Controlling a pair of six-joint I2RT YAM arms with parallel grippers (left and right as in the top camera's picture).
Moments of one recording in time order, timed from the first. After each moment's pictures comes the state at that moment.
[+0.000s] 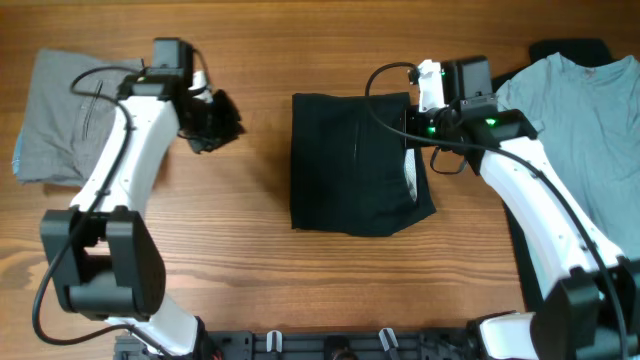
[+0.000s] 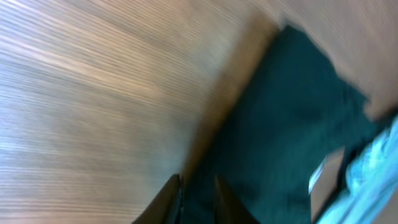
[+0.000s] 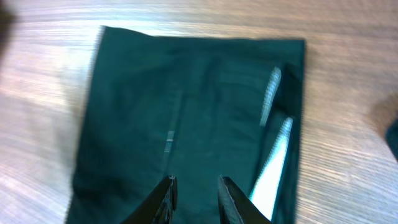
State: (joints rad) left arm -0.08 1.80 1.43 -0.96 0.38 -0.56; right arm 0.21 1.58 1.18 -0.60 -0.25 0.13
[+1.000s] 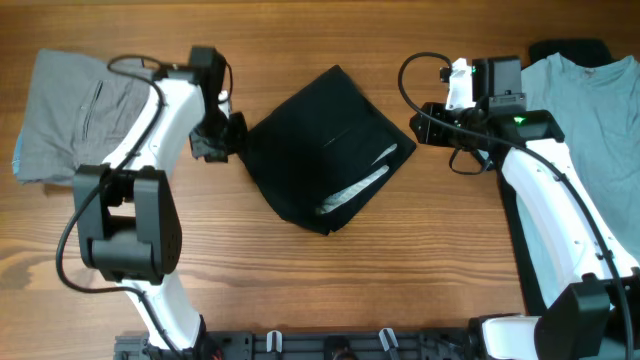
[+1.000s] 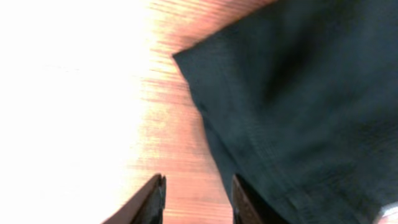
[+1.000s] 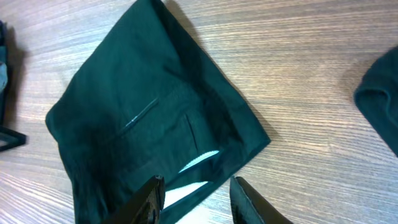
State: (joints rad) left arm -0.11 1.98 1.54 -1.14 0.14 -0.34; right arm 0.11 1.53 1.18 -0.66 -0.32 0.22
